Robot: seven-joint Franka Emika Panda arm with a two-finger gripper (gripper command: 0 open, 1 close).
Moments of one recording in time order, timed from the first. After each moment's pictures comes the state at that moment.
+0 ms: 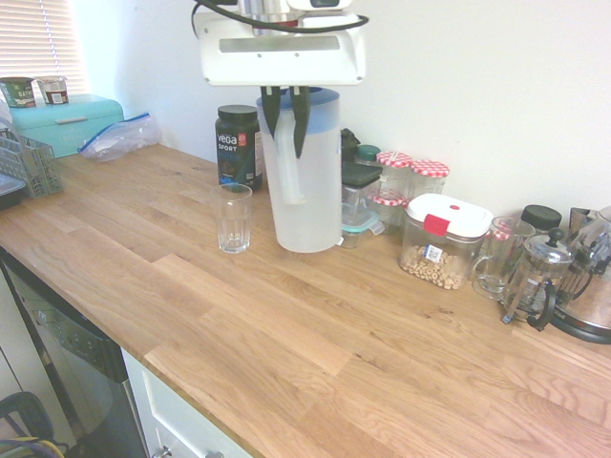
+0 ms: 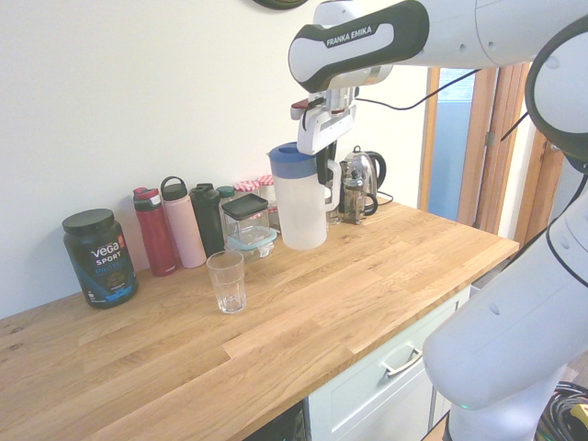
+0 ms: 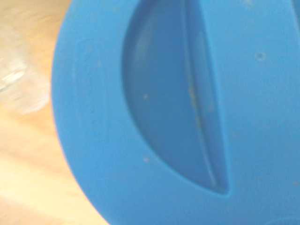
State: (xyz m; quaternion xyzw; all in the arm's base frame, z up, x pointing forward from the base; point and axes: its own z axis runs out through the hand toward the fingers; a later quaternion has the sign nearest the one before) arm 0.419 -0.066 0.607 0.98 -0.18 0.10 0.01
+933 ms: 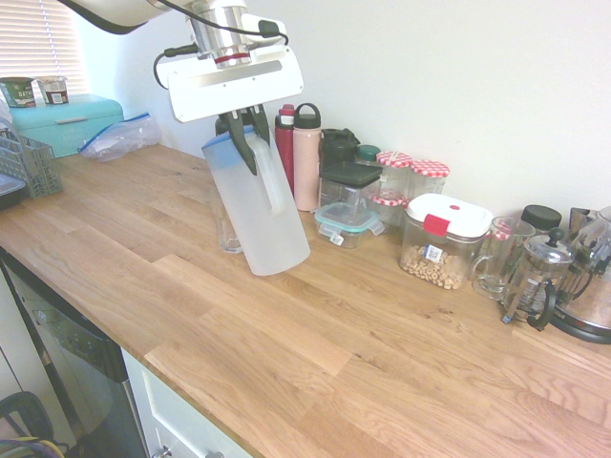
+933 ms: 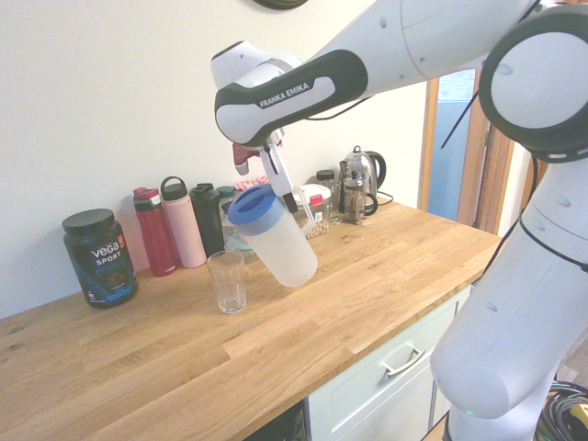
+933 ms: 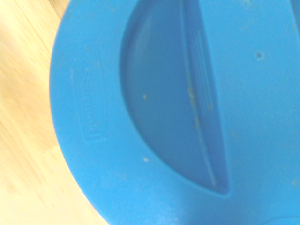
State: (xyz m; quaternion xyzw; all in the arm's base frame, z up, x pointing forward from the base) arm 0.476 0.042 0.550 0.97 0.12 0.00 0.20
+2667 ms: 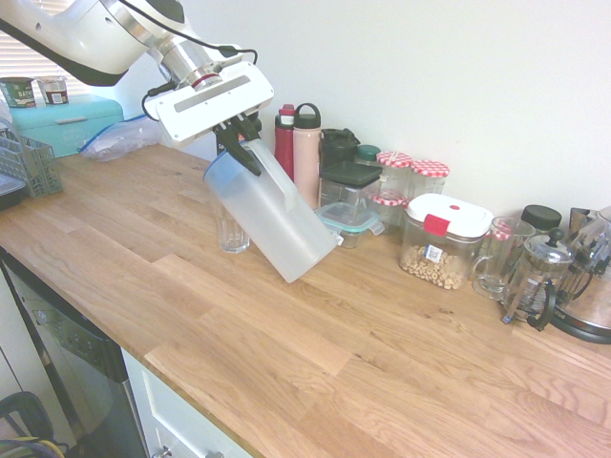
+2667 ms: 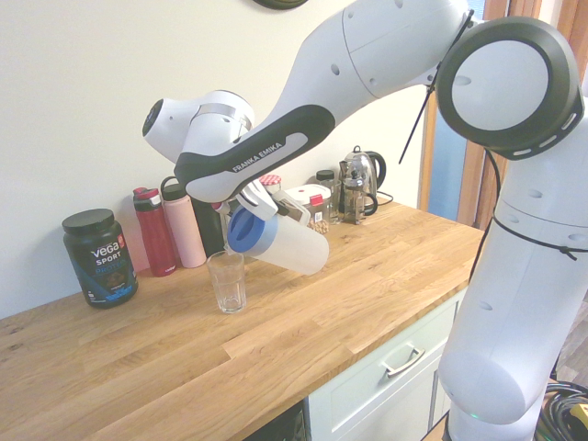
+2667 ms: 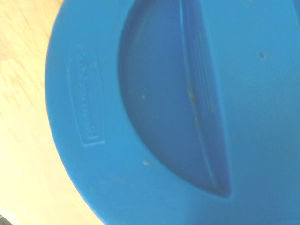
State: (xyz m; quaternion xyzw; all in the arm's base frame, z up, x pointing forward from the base) arm 0.487 0.117 0.507 0.89 0.18 -0.04 0.40
